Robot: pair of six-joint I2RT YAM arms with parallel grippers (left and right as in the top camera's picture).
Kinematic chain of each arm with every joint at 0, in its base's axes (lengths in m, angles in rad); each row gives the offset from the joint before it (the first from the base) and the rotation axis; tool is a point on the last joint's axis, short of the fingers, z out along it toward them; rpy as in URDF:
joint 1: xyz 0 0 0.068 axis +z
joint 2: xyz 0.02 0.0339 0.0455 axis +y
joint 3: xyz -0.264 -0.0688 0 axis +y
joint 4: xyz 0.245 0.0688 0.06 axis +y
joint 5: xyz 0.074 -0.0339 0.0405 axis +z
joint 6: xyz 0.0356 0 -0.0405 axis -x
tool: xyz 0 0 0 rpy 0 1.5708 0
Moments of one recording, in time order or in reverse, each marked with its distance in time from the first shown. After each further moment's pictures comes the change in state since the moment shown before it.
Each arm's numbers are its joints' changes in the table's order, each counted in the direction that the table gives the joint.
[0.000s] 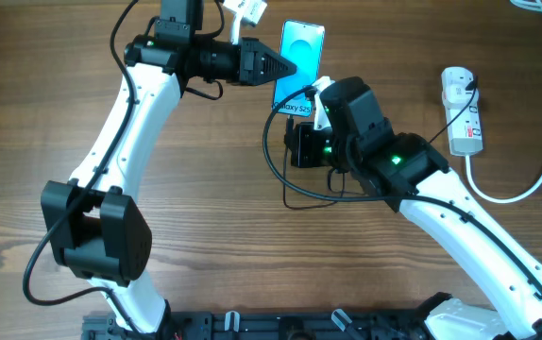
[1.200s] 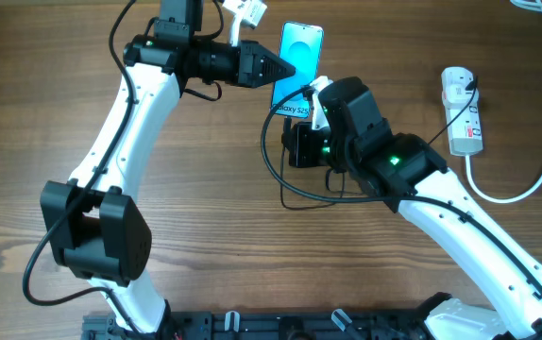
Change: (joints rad) left arm 0.000 0.000 0.000 0.027 0.006 -0.068; right arm 0.005 0.002 0.001 -0.019 0.003 0.000
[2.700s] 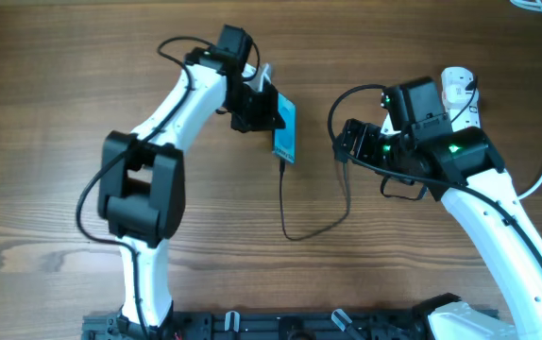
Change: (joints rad) left arm -0.119 0.276 -0.005 0.232 0.544 0.216; right arm -0.258 -0.074 0.008 0.372 -0.082 -0.072
